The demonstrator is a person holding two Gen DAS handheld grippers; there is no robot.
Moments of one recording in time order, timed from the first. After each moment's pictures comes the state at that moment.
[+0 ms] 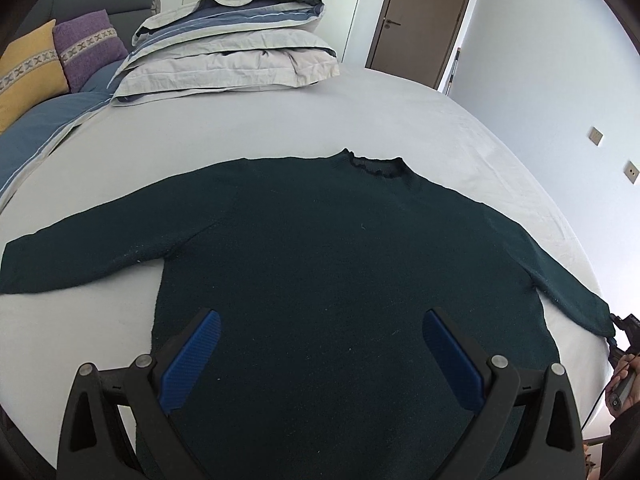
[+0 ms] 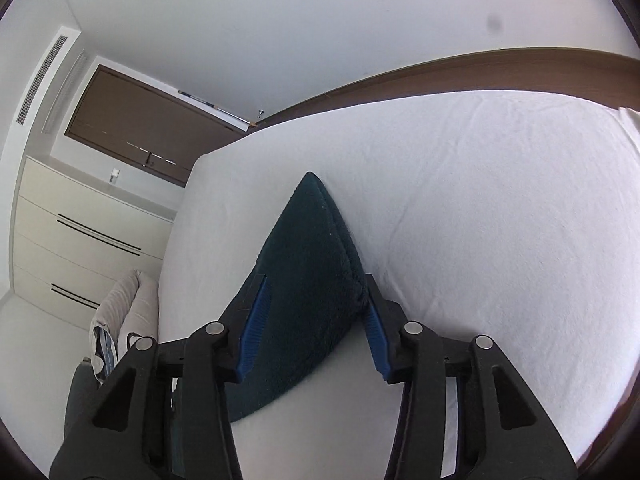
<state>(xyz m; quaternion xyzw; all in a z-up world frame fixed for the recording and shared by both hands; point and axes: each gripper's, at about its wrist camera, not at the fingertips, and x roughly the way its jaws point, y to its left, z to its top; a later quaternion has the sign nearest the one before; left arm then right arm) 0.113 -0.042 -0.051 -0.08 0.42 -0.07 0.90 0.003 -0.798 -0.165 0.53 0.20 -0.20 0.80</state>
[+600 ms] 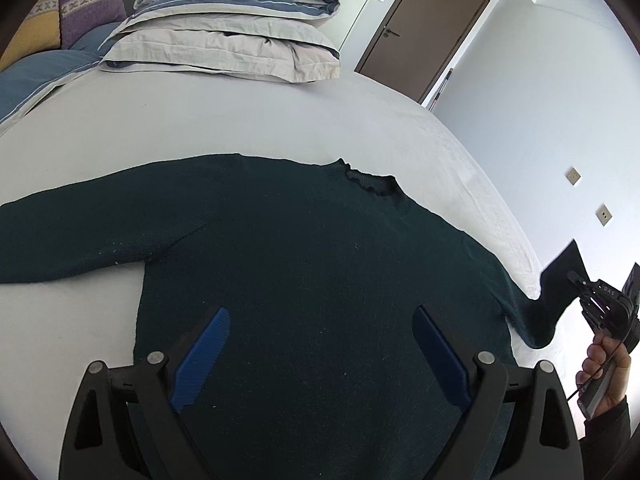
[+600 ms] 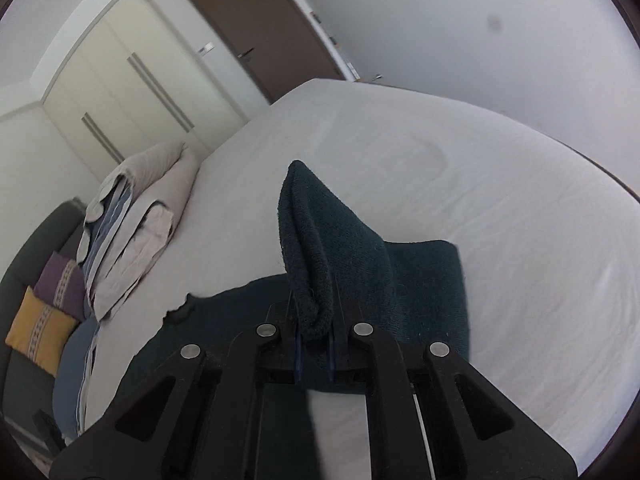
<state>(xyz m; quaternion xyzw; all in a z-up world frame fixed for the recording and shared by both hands) 0.139 0.001 -0.058 -0.17 0.42 -0.12 0.88 0.186 -0.566 -0.026 0.26 0.30 -0.03 0.92</state>
